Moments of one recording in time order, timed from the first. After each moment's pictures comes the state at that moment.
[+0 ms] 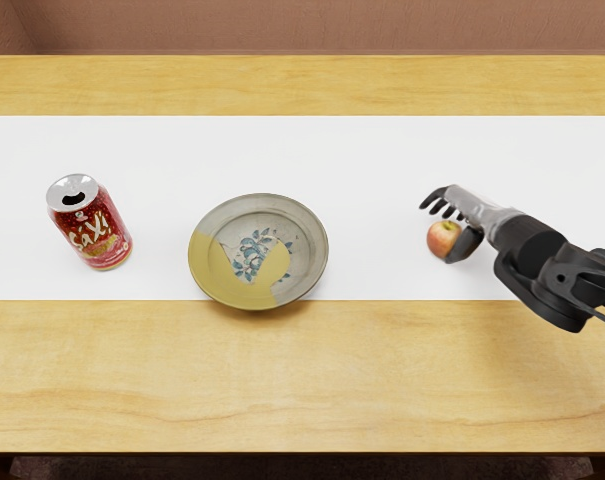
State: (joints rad) left arm 0.00 0.00 0.34 -0.19 0.27 0.06 0.18; right arm 0.85 -0.61 0.29 1.42 -1.22 -0.19 -0.52
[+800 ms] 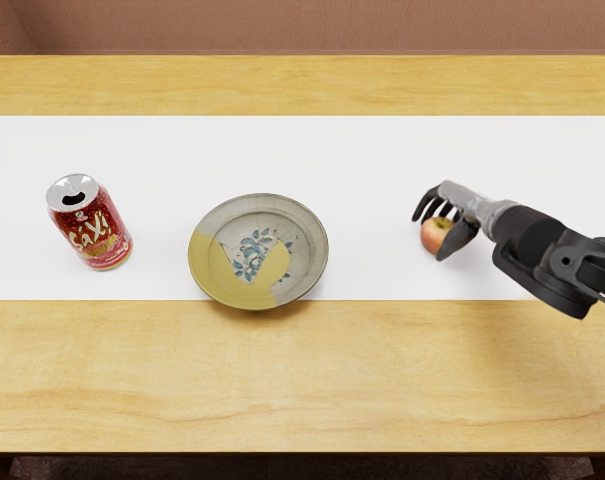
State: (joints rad) left arm 0.00 0.00 0.34 -0.19 0.27 0.06 0.18; right arm 0.89 -0.62 0.31 1.44 -1.14 -0.13 -0.52
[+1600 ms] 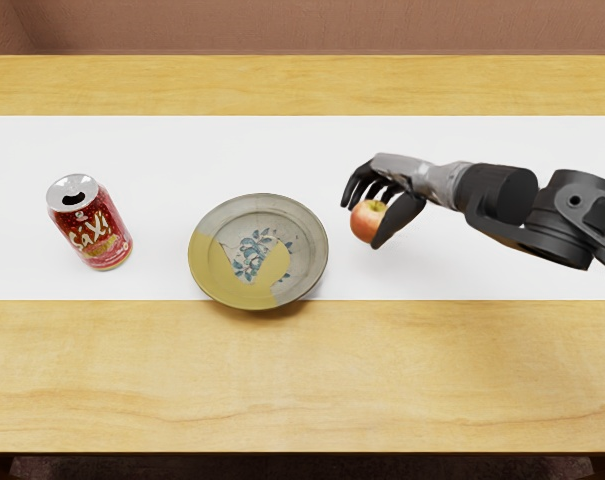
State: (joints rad) left arm 0.00 0.00 0.34 -0.19 0.27 0.06 0.18; right arm 0.93 -0.55 0.54 1.53 -0.99 0.17 -0.52
